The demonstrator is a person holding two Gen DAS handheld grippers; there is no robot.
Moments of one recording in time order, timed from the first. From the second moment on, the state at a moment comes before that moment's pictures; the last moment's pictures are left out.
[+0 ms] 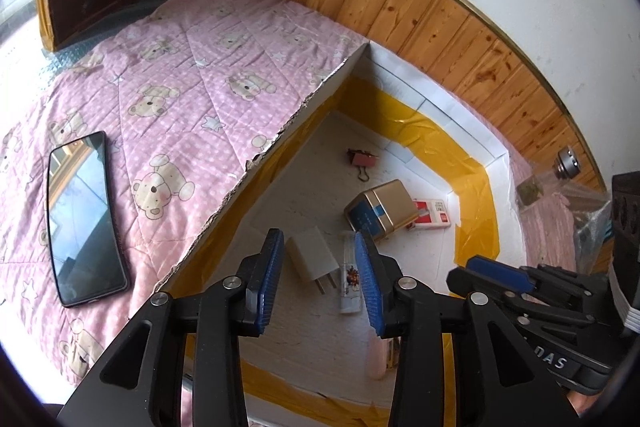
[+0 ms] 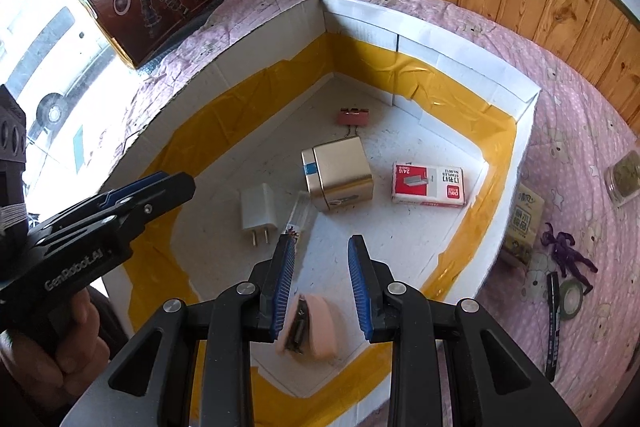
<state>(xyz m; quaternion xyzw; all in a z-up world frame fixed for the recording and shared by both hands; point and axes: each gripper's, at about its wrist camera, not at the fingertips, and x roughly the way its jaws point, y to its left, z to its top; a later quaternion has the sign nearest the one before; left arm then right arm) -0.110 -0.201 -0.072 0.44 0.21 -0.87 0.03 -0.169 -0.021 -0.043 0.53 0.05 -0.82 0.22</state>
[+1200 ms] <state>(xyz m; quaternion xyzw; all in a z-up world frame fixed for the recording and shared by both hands) -0.049 -0.152 -0.015 0.41 0.15 -0.90 0.04 -0.094 0.017 0.001 0.48 -0.01 -0.83 0.27</state>
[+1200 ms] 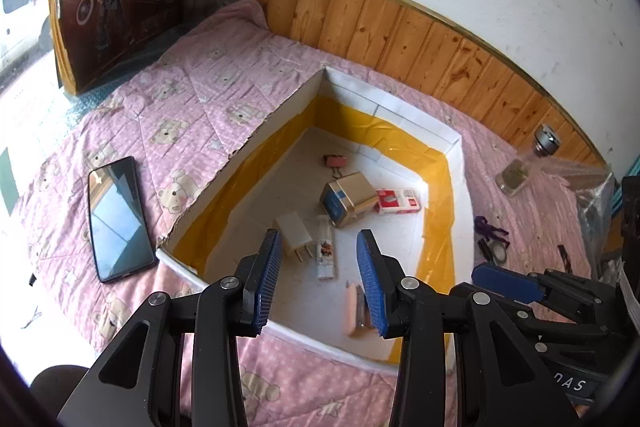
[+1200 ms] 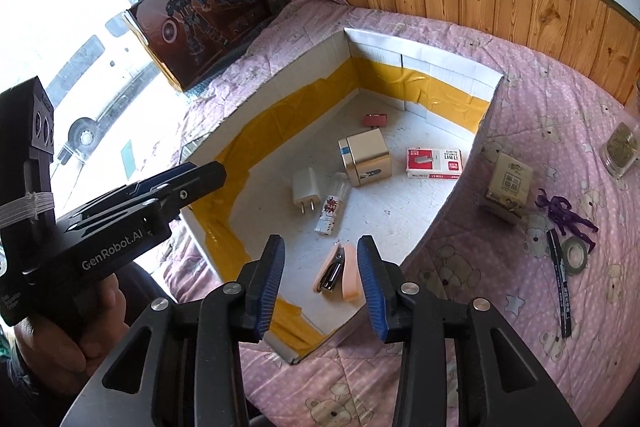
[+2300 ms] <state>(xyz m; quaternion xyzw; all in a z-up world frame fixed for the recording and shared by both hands) -0.008 -0.070 0.018 0.40 0.11 -0.91 0.00 -0.039 0.095 0.029 0.42 -0.07 -0.86 0.29</state>
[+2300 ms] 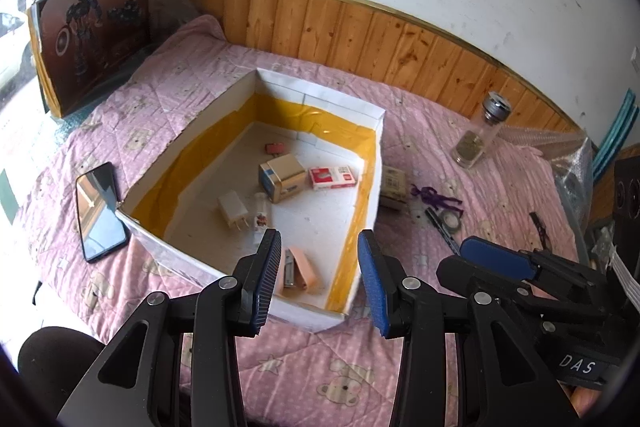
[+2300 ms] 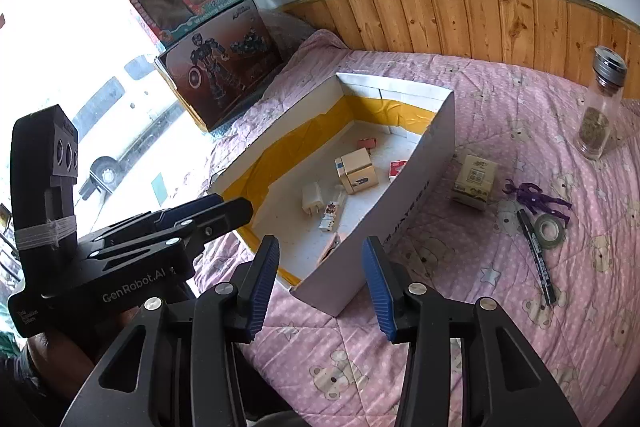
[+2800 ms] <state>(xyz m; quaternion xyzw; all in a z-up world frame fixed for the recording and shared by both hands) 0.000 -0.037 0.020 0.41 0.10 -0.91 -0.02 -0.026 0.140 0.031 0.40 -0.10 -0.87 0.28</state>
